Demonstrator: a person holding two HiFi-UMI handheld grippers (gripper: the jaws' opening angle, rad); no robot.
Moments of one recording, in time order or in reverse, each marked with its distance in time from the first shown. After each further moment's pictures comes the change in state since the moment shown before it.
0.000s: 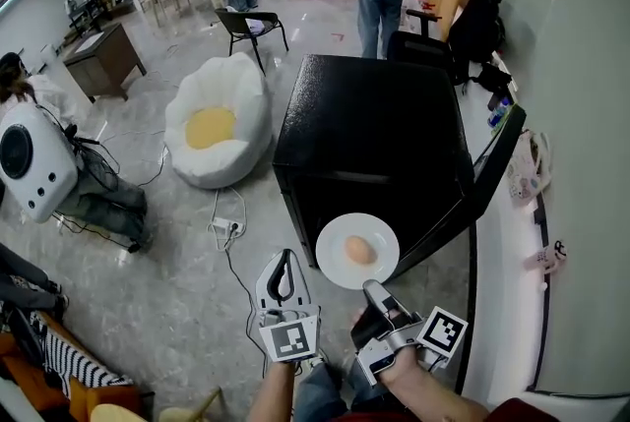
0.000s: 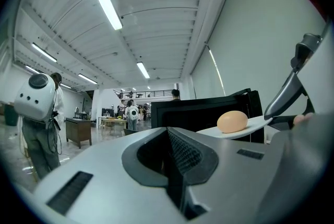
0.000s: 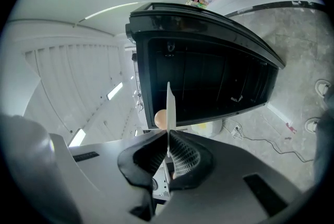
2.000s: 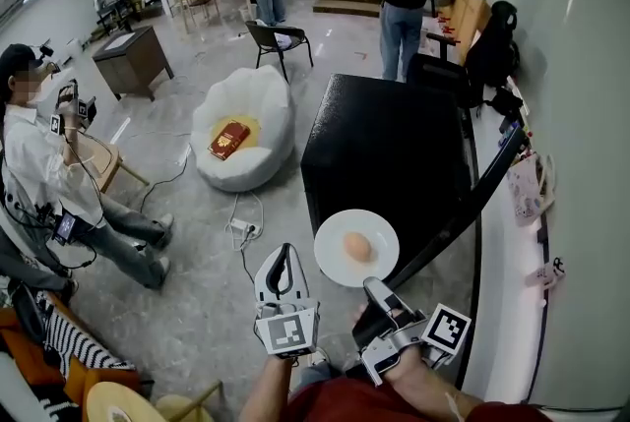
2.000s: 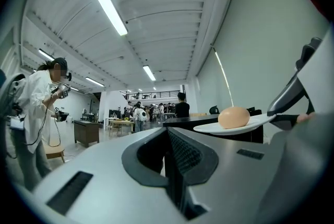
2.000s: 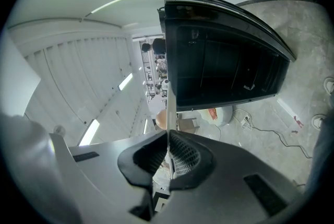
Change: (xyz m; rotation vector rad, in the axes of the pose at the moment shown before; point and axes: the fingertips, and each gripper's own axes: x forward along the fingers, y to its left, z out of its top) left arm -0.052 0.020 0.083 0.007 -0.021 0.066; right arm -0.038 0.074 -0.053 -0.027 0.123 0.104
